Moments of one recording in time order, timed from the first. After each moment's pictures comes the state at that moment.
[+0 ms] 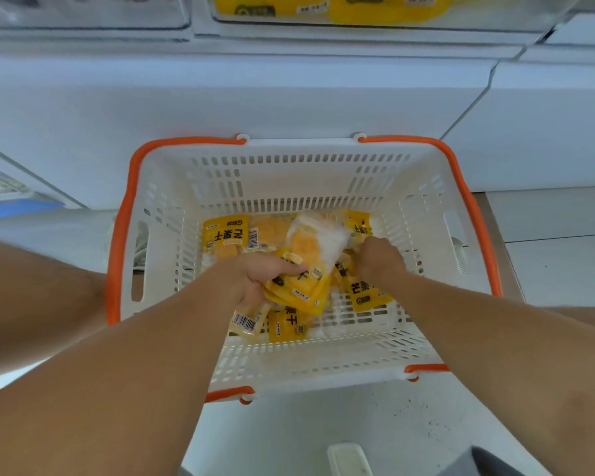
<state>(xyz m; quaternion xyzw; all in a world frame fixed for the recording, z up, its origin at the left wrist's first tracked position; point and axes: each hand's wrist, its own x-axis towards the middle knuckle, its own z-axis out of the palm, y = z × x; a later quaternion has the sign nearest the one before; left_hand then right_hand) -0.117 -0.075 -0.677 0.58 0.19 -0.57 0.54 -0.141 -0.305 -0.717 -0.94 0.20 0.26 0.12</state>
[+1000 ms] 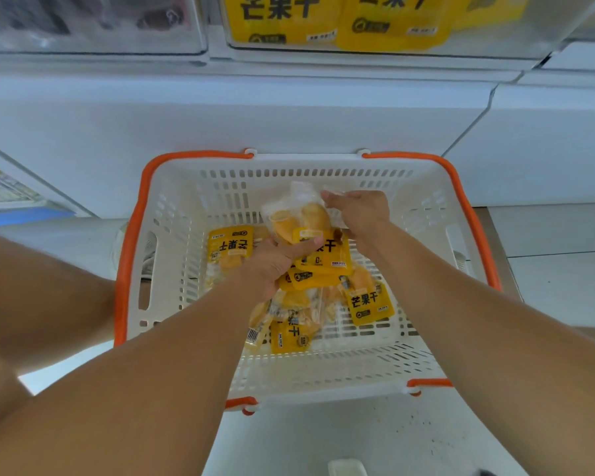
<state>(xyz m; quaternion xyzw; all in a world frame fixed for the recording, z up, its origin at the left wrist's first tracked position) -0.111 -0.094 -0.660 0.57 0.21 -0.39 0.69 -0.073 -0.253 -0.639 -0.72 0.35 0.04 0.59</state>
